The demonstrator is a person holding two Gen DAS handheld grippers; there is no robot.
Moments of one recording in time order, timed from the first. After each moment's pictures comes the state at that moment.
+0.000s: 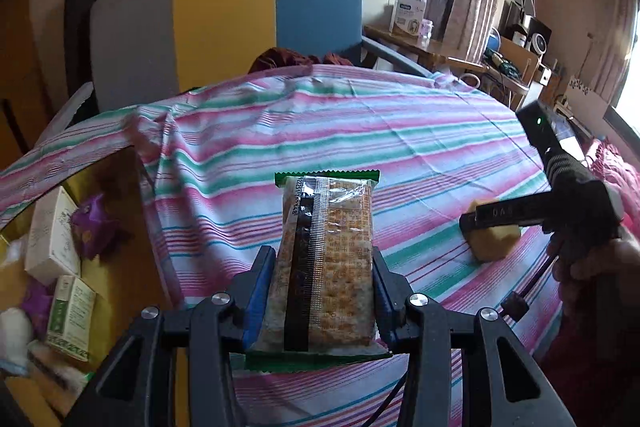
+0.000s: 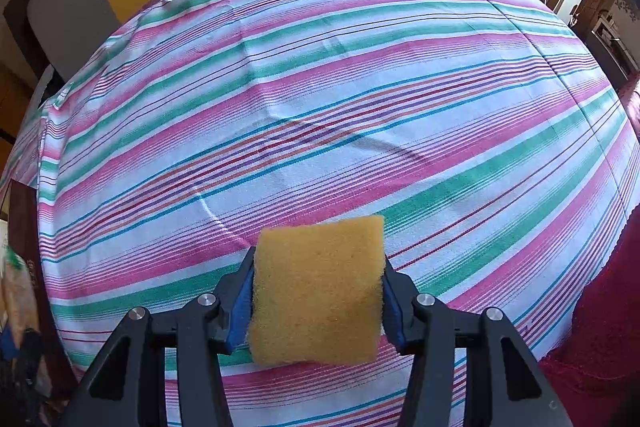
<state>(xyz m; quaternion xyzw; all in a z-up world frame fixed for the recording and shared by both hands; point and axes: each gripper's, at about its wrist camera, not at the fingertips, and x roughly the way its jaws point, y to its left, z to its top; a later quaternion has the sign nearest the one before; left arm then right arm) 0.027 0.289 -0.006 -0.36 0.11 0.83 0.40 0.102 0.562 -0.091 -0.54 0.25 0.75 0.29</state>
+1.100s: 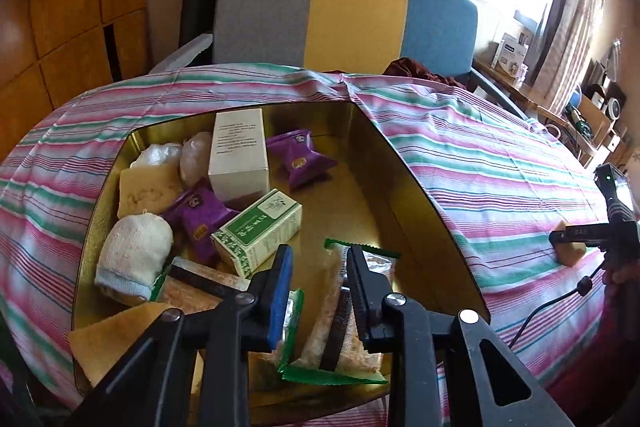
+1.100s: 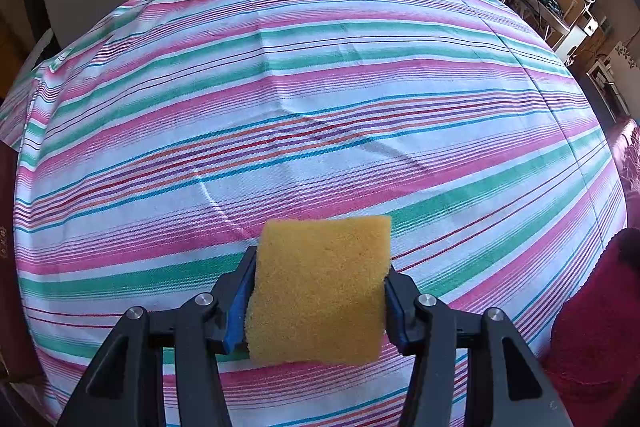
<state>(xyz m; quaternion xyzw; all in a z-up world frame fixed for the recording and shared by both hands) -0.019 0.125 -0.023 -0.40 0.05 0.88 0.25 0.106 0.558 -0.085 -0.55 0.19 0.76 0.30</state>
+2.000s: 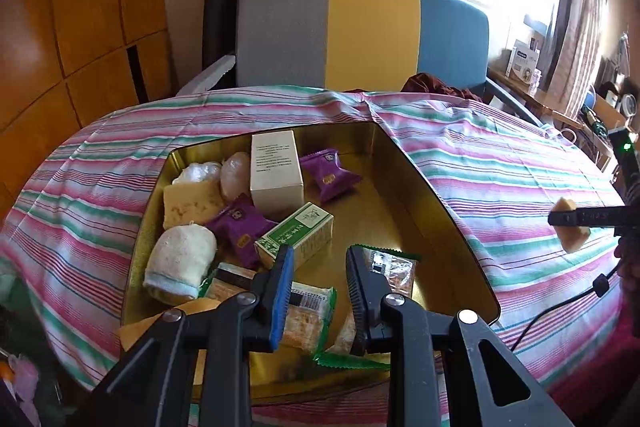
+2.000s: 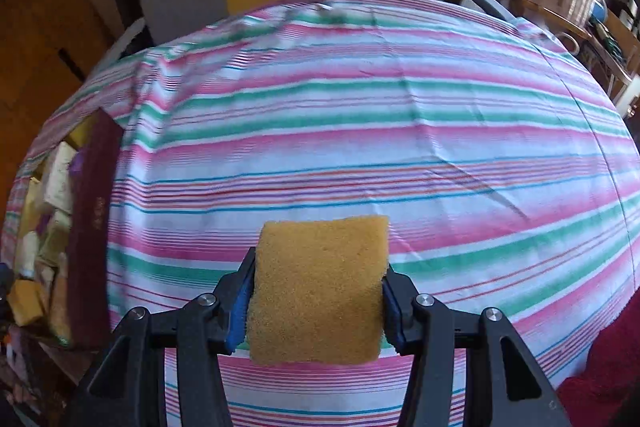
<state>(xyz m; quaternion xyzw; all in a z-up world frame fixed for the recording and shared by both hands) -0.002 0.105 -0.002 -0.36 0.06 0.90 0.22 0.075 0.461 -0.027 -0.49 0.17 0.84 0.14</state>
